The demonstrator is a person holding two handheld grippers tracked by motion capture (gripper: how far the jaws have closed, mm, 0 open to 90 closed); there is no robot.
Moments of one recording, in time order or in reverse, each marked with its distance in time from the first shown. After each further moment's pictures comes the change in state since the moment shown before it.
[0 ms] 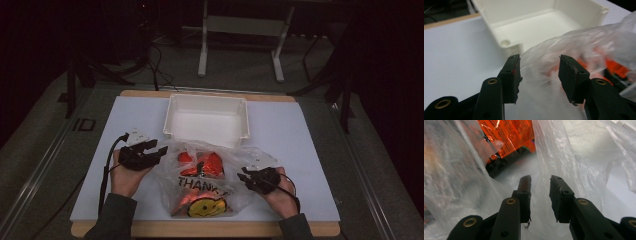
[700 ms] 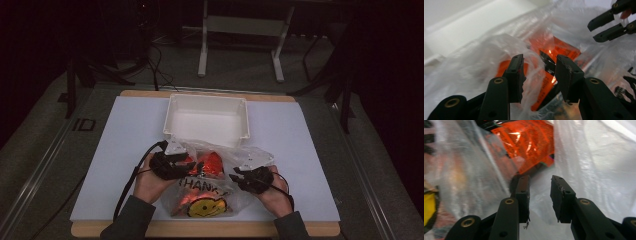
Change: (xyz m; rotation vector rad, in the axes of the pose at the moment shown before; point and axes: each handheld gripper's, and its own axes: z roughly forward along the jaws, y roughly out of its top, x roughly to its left) left arm -0.066 0.012 0.033 0.163 -0.168 0.184; right arm 0.011 0.015 0.006 -0.024 0.069 -0.022
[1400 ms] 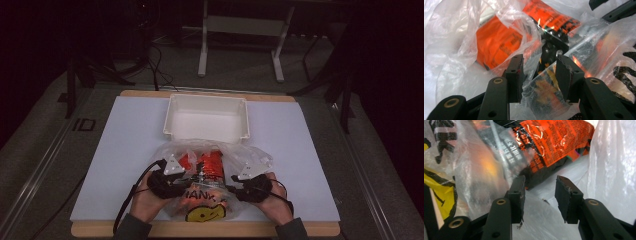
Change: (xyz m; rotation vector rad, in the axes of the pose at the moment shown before) left arm -0.023 -0.043 -0.002 0.046 -0.010 -0.005; right arm 0.018 -0.011 -0.003 -0.001 0.091 -0.016
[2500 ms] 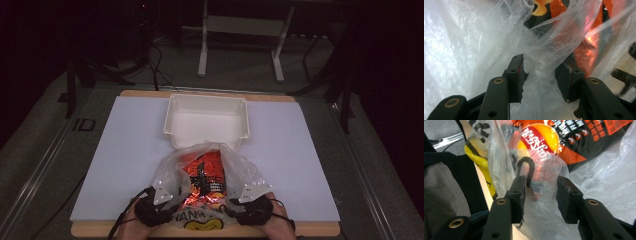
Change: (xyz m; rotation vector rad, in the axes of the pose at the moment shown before) left arm -0.020 -0.065 0.003 0.111 0.078 0.000; right arm 0.036 -0.033 -0.003 0.027 0.146 0.005
